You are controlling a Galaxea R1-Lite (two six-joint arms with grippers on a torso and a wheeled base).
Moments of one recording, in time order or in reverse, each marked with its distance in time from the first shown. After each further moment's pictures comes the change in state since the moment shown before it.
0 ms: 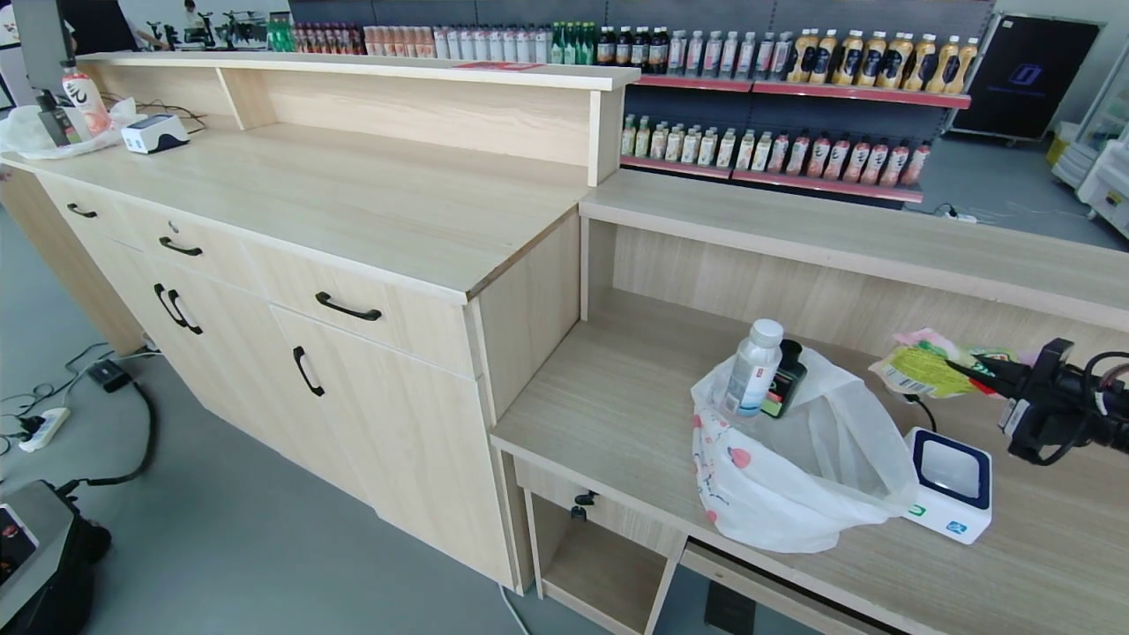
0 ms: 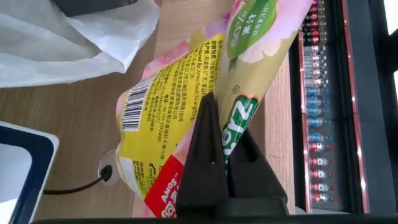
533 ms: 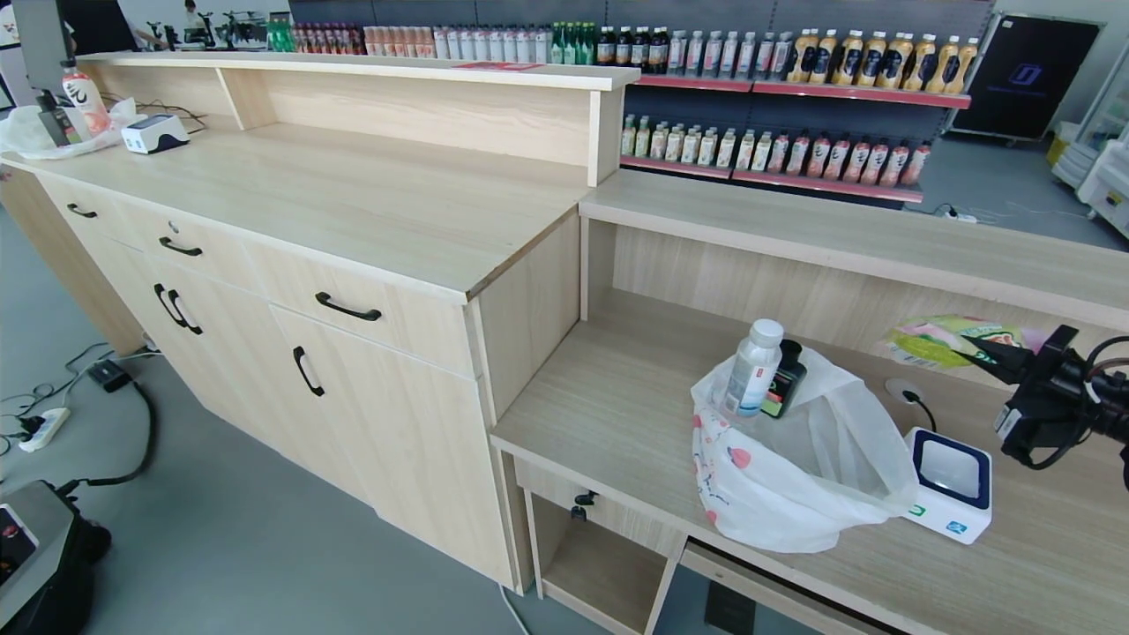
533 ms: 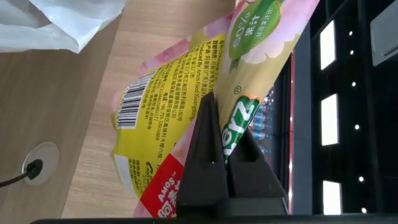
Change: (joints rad) left arm 0.000 0.000 0.000 0.000 0.000 0.000; right arm 0.002 0.049 -0.020 -0.196 0.032 -0.099
